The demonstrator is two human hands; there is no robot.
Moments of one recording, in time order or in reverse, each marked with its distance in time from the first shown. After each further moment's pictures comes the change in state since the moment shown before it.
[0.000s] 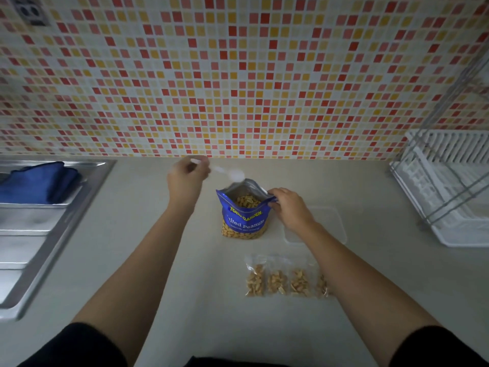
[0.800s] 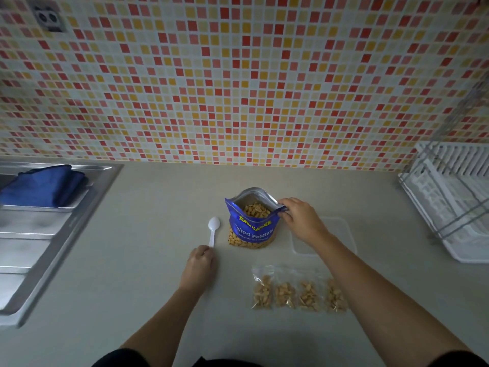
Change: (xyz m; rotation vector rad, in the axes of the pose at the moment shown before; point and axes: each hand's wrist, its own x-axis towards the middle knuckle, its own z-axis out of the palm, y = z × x) left_hand -0.068 -0.190 -0.035 0.974 -0.387 0.337; right_hand 0.002 0.007 0.001 0.000 0.007 -0.043
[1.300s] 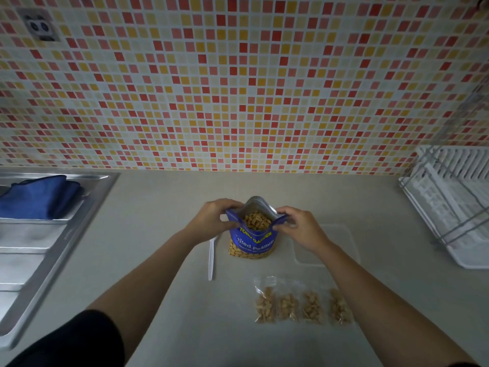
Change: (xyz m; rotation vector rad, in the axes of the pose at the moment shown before) left_hand 0.105 0.058 -0.115 -0.373 -0.223 0.247; right_hand 0.003 0.006 0.004 0.472 -0.030 0.094
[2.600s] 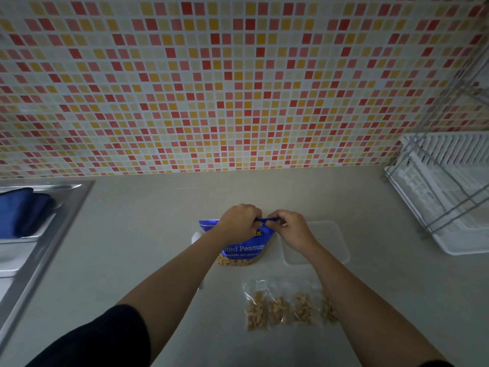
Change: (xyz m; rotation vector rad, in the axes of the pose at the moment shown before) left_hand 0.061 0.046 0.059 0.448 -0.234 0.086; right_hand 0.013 0.030 0.005 0.019 0.099 0.106
